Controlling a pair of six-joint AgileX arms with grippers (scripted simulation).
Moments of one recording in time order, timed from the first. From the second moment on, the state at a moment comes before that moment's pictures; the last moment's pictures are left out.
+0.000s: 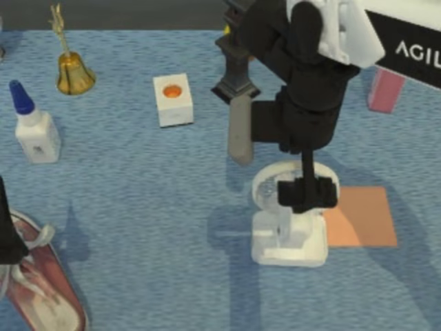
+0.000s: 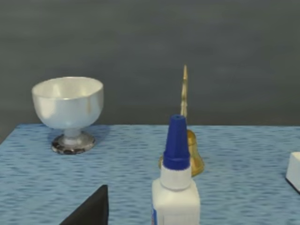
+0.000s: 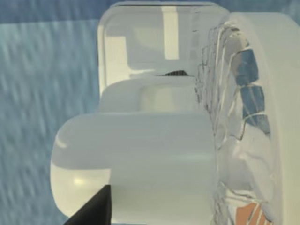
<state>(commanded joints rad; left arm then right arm) 0.00 0.00 0.00 0.00 0.00 0.00 0.64 2.06 1.77 -1.28 0.00 -0.87</state>
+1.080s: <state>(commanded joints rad) 0.00 0.00 0.00 0.00 0.00 0.00 0.64 2.06 1.77 -1.28 0.00 -0.87</state>
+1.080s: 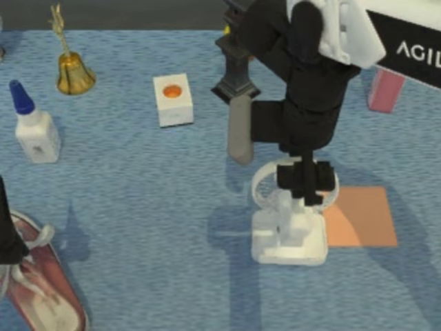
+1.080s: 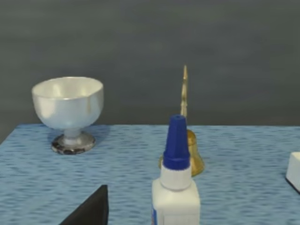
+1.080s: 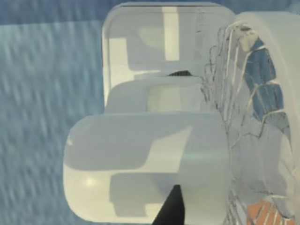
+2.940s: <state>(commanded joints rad) 0.00 0.00 0.00 0.00 0.00 0.00 0.56 2.03 1.88 -1.43 0.05 0.34</state>
